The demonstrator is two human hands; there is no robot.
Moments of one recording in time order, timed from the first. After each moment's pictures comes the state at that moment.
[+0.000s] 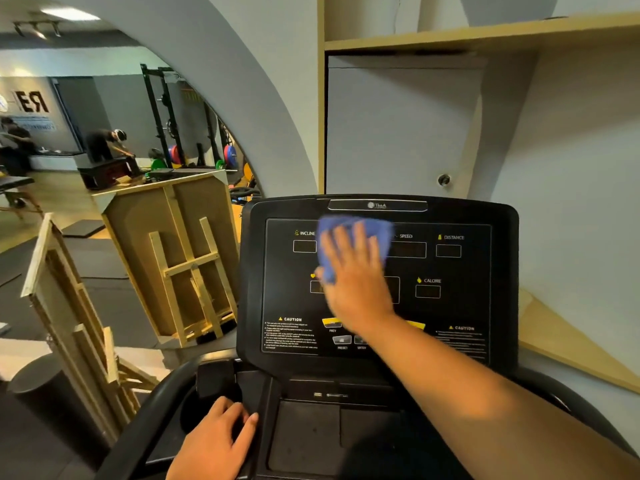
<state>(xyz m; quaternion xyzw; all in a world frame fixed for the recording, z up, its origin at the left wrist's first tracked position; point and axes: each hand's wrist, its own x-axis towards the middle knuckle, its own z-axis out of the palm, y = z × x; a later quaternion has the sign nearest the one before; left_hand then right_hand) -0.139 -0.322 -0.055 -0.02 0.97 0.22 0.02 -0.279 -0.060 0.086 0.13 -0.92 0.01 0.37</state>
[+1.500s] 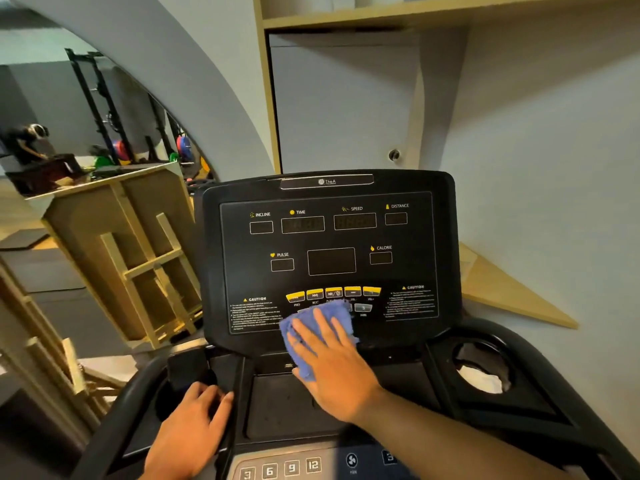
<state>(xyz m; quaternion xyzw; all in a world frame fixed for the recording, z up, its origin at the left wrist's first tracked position) -0.133 -0.315 -0.047 -0.02 0.98 0.22 0.03 -0.161 -0.041 -0.044 0.26 -0.94 -0.06 0.20</state>
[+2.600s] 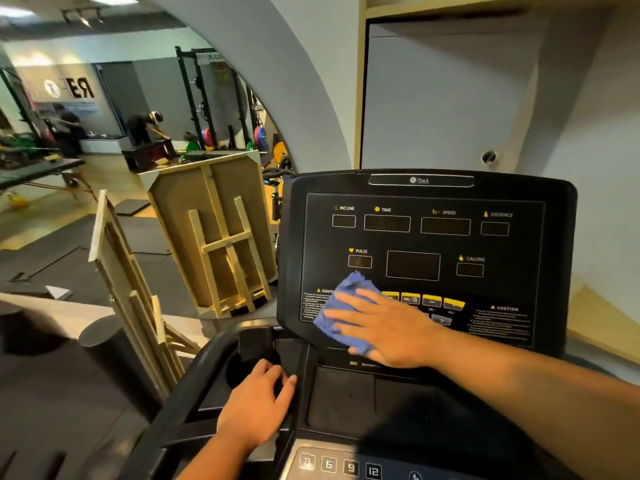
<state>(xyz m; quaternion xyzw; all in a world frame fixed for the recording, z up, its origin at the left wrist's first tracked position) -0.130 -0.323 -0.060 0.00 0.97 0.23 0.00 -0.235 -0.041 0.029 0.50 -0.84 -0.15 0.16</state>
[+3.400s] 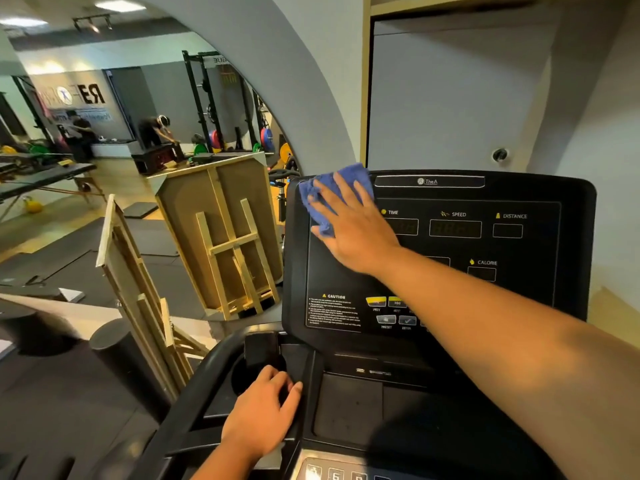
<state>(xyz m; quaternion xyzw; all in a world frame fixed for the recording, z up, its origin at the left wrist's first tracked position) -0.131 -0.322 -0.056 0.00 0.97 0.25 0.00 -0.310 -0.119 0.144 0.29 -0.90 -0.03 0.32</state>
